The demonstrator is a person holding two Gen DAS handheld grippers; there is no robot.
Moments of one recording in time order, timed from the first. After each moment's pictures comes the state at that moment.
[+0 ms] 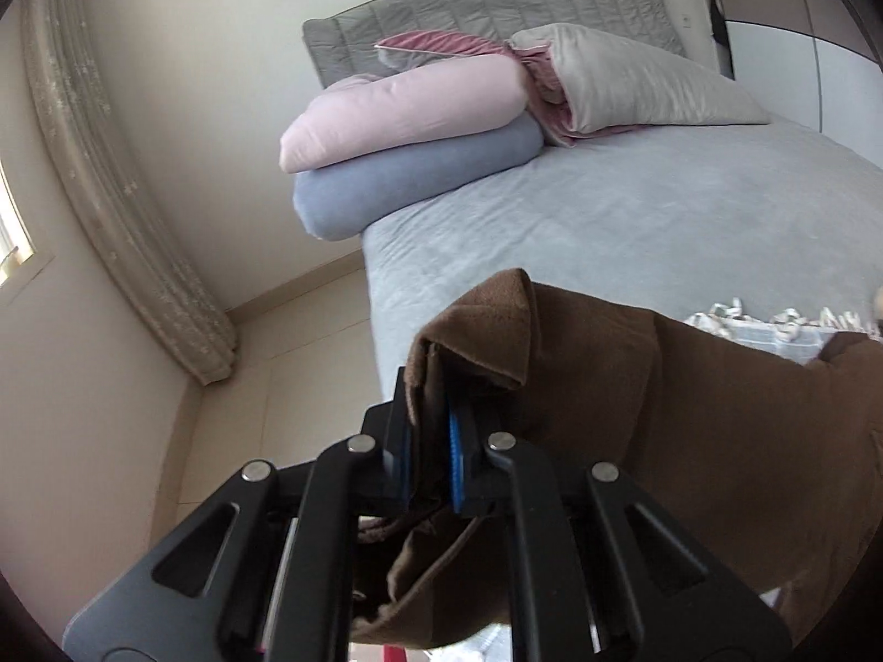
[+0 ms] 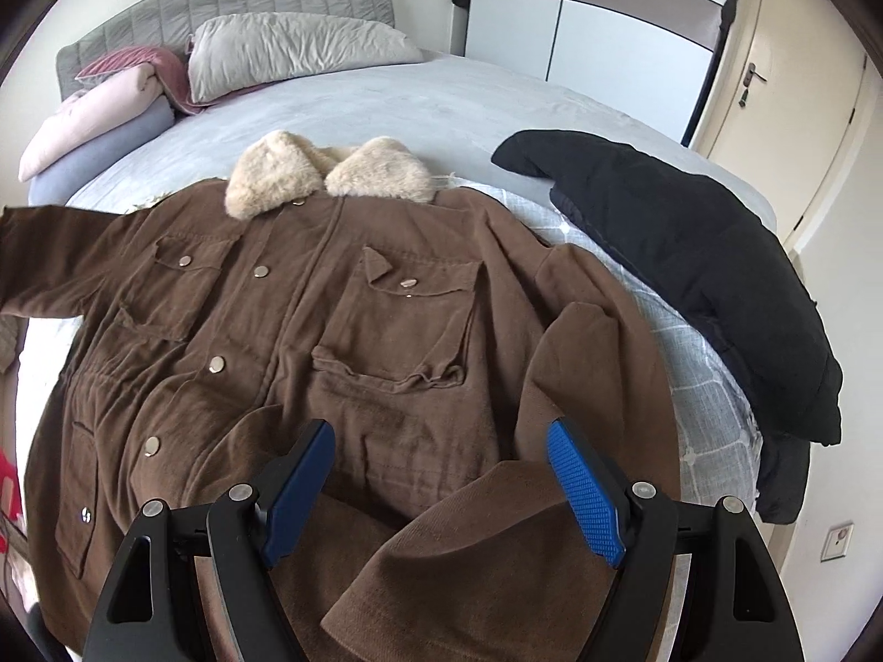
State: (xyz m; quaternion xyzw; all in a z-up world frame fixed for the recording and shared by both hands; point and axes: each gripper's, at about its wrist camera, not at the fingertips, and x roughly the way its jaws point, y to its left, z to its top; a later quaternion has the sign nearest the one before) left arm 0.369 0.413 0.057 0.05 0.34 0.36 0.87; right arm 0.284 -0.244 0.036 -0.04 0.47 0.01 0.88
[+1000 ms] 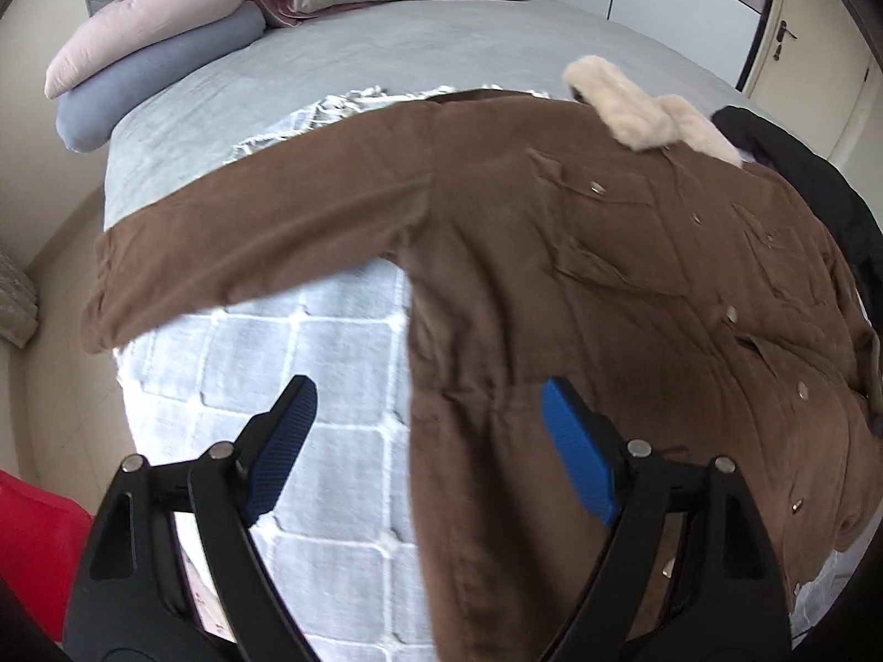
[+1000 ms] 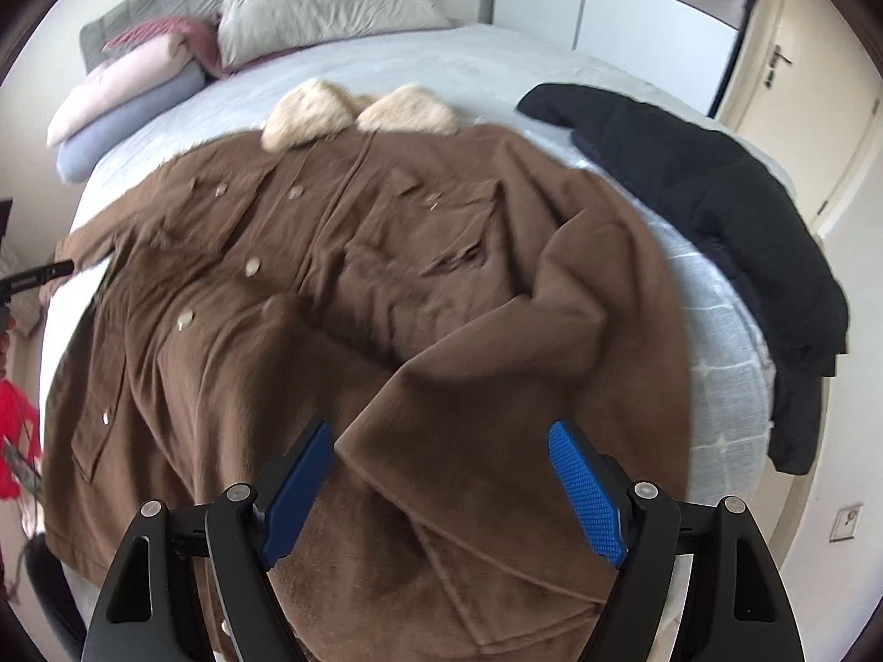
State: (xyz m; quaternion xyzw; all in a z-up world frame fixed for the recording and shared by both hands) left arm 0.264 0.169 -0.025 -0.02 0.48 0.04 0.87; right arm 0.215 -0.238 0.010 -0.05 0.51 0.06 0.86
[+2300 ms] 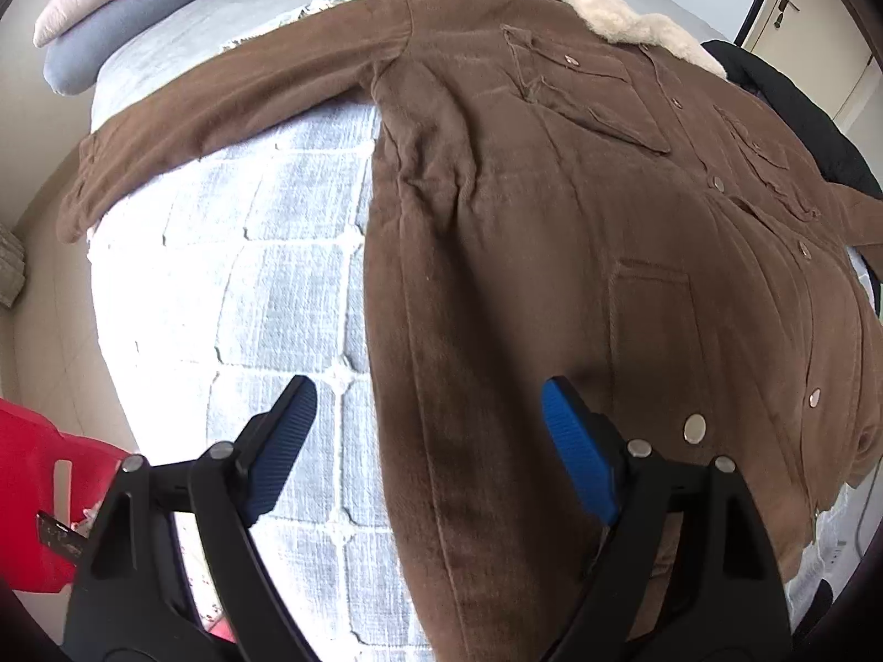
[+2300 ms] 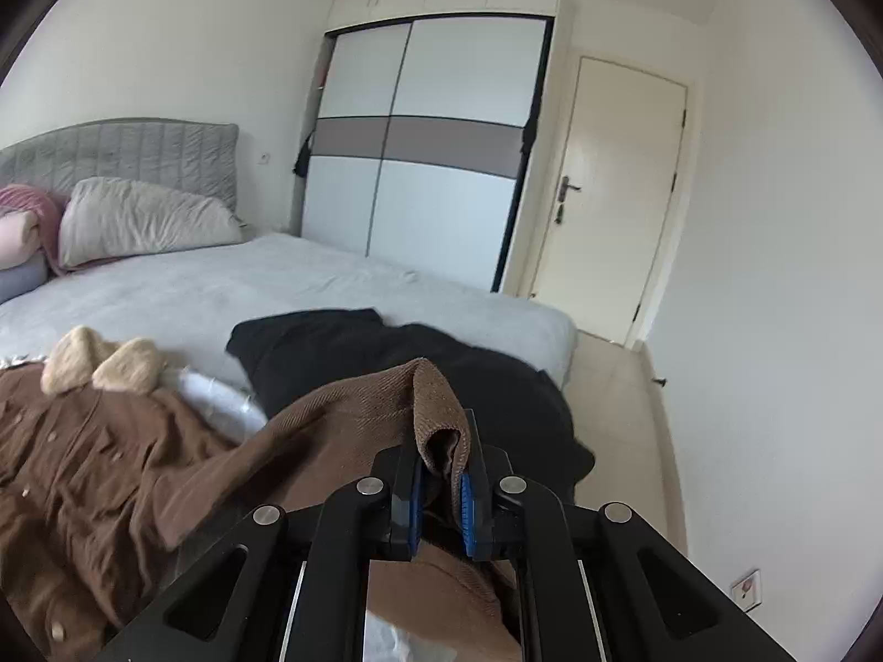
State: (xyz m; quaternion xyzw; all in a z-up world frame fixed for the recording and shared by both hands) left arm 0.211 0.163 -0.069 -0.04 0.55 0.02 0.83; right arm 0.172 -0.504 0.111 -0.04 0.25 -0.13 0.96
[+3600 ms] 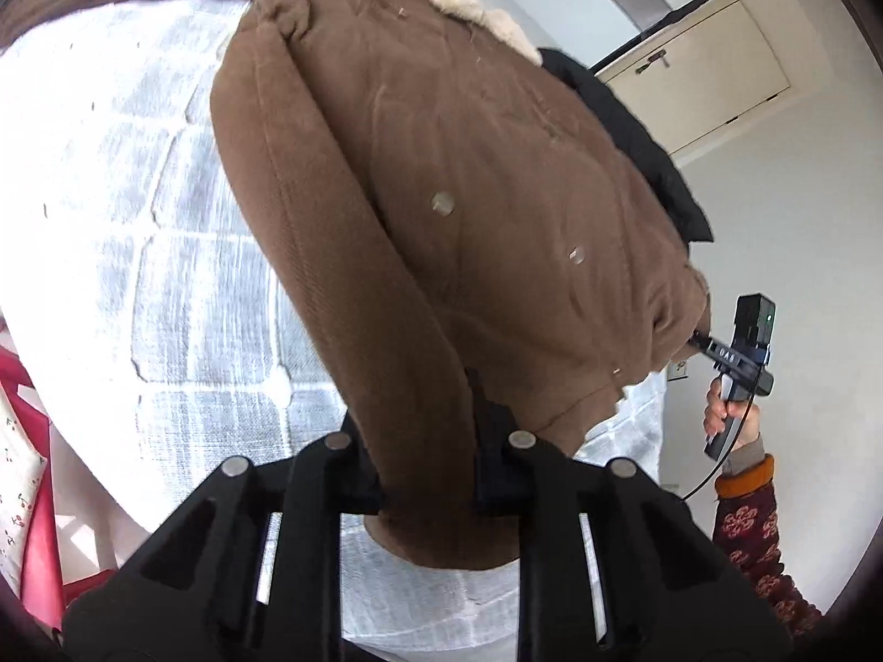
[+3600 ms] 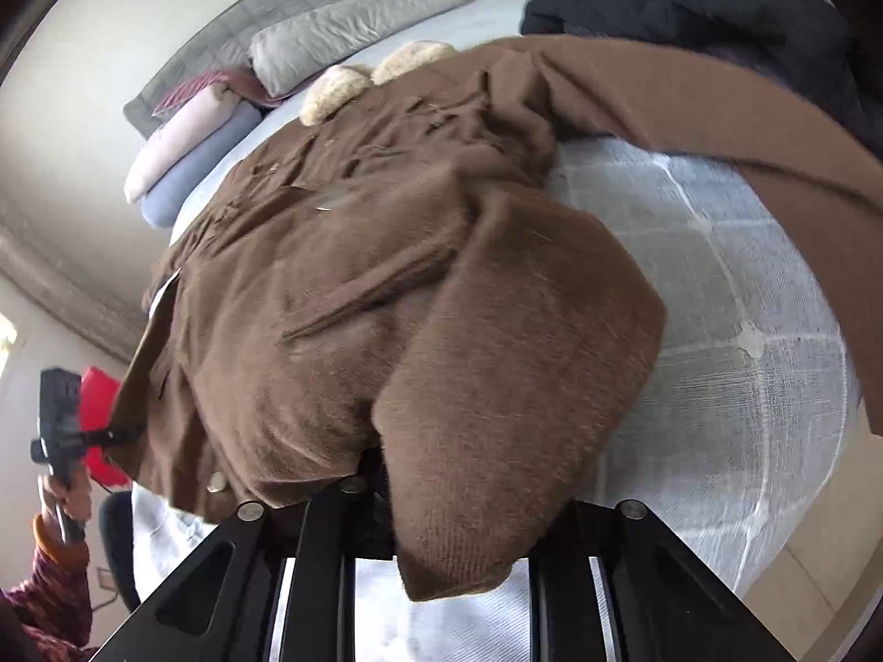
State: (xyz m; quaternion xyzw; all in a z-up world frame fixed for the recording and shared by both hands) left arm 0.075 0.149 -0.048 -0.24 0.51 -0.20 0.80; right arm 0.098 -0.331 -0.028 0.12 0.50 0.19 0.84
